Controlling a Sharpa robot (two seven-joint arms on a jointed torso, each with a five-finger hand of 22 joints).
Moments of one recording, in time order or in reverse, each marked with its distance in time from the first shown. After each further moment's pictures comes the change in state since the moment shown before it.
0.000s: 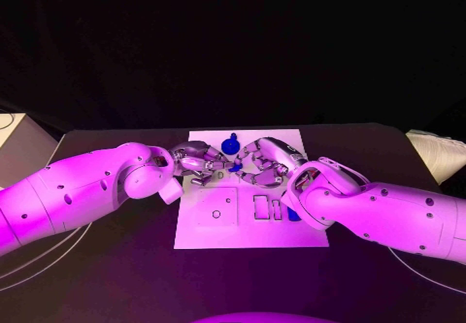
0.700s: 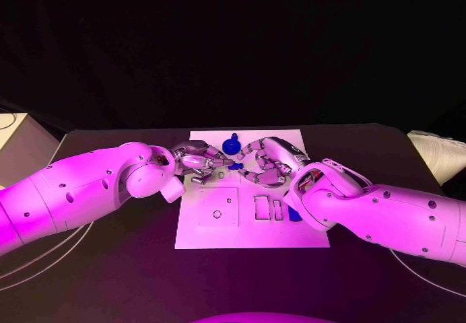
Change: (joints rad) left arm 0.001 0.001 0.001 -0.002 0.011 -0.035 -0.020; left_hand -0.042 -0.042 0.034 0.002 0.039 0.021 -0.006 0.022 -0.007 0.025 -0.014 0.015 0.024 -0.002 -0.002 0.011 0.000 0.000 0.014 -0.007 0.013 0.024; right arm -0.006 -0.008 -0.001 -0.002 -0.010 -0.037 -0.003; right_hand -0.046 -0.038 -0.008 0.005 0.006 -0.119 0.048 -0.055 -0.026 -0.041 0.037 -0.109 0.000 0.002 0.024 -0.009 0.000 0.000 0.002 0.020 -0.058 0.000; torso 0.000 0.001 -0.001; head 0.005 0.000
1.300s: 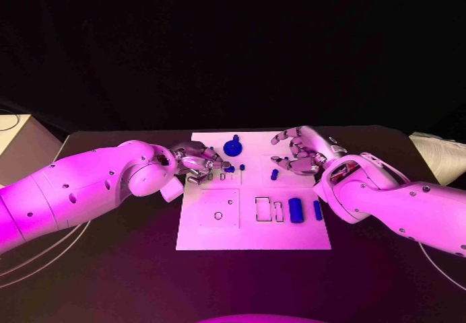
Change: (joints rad) left arm 0.017 0.000 0.000 -0.006 -0.105 -0.057 -0.094; left_hand -0.017 -0.009 0.000 0.000 0.023 0.009 -0.001 0.005 -0.003 0.011 -0.004 0.004 0.010 0.000 0.000 0.000 0.000 0.000 0.011 -0.003 0.012 0.016; right arm 0.033 -0.137 0.014 -0.014 0.046 -0.055 0.007; right_hand 0.025 -0.013 -0.032 -0.012 -0.011 -0.031 0.010 -0.021 -0.011 -0.028 0.008 -0.030 0.000 -0.002 0.005 -0.007 0.000 0.000 -0.002 0.012 -0.024 0.001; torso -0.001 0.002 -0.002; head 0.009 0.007
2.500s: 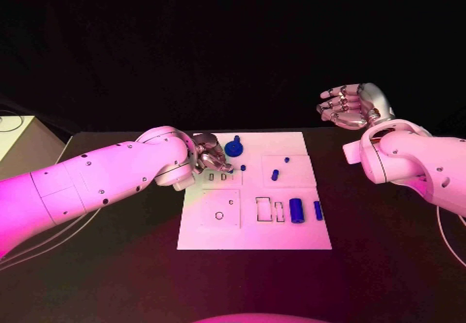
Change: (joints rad) left arm 0.054 0.113 -0.005 0.017 -0.519 -0.080 -0.320; left_hand -0.014 -0.014 0.015 -0.015 0.005 0.010 -0.003 -0.001 -0.002 0.005 -0.002 0.004 0.002 0.000 0.000 0.000 0.000 0.000 0.000 0.000 0.000 -0.013; right arm 0.104 -0.023 0.010 -0.195 0.669 -0.077 0.300; right_hand 0.029 -0.015 0.085 0.026 0.050 0.009 0.045 -0.026 -0.022 -0.339 0.069 -1.209 -1.122 -0.402 0.112 -1.329 -0.741 0.124 -0.401 0.122 -1.232 -1.019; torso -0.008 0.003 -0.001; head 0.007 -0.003
